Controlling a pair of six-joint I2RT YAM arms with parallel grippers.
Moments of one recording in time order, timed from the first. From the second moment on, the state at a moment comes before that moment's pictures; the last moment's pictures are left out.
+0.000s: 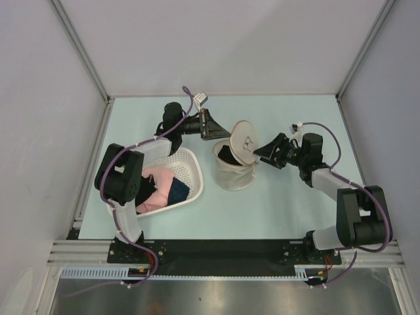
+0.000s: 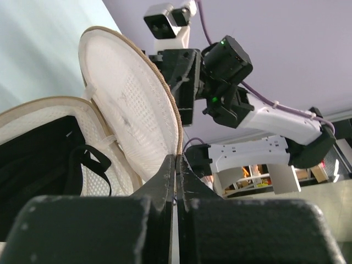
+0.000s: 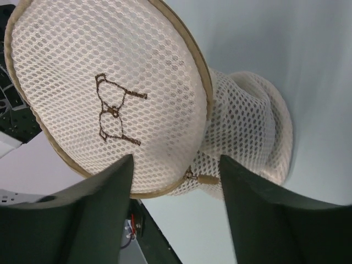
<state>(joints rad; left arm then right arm) -0.38 1.89 1.19 0.68 1.09 -1.13 0.08 1.40 0.63 0.33 -0.75 0.83</state>
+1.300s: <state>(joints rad) -0.69 1.32 1.18 -0.28 -0.12 -0.41 0.15 1.32 0.65 0.24 -0.61 1.06</state>
